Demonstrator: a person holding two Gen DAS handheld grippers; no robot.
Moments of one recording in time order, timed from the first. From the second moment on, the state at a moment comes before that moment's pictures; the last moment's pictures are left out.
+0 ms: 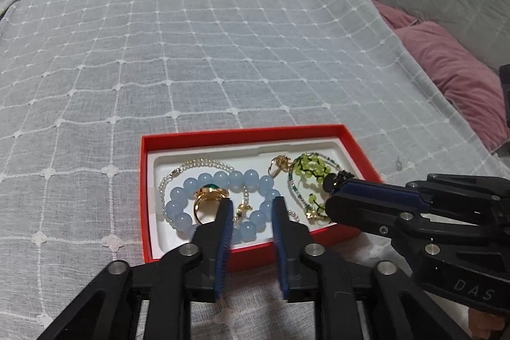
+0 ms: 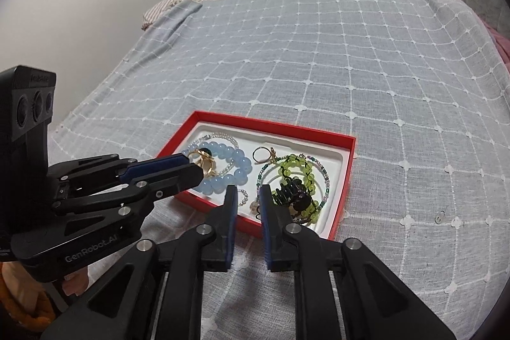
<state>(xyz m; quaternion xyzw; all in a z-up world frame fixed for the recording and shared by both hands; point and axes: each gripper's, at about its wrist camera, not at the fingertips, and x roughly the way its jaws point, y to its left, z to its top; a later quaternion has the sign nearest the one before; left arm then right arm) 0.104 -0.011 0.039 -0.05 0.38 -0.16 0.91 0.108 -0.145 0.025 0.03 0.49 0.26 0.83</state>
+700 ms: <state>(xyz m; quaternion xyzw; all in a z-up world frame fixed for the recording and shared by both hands) 0.059 0.034 0.034 -0.05 0.44 -0.02 0.90 0.060 -0.175 0.043 0.01 0.53 0.16 0.83</state>
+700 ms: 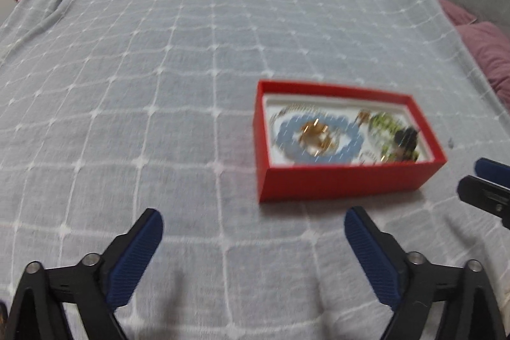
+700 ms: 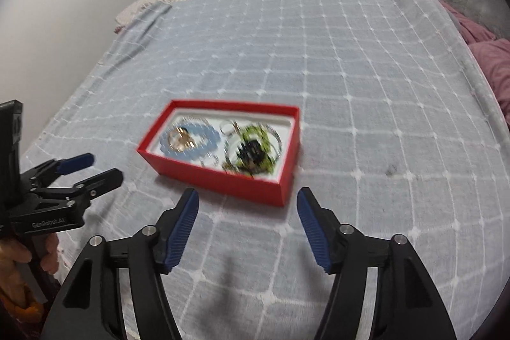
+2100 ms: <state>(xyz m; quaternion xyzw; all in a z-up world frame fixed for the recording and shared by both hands) 0.033 0.012 -0.009 -0.02 0.51 0.02 0.86 0.034 -0.155 -0.001 -0.08 0.58 0.11 0.80</state>
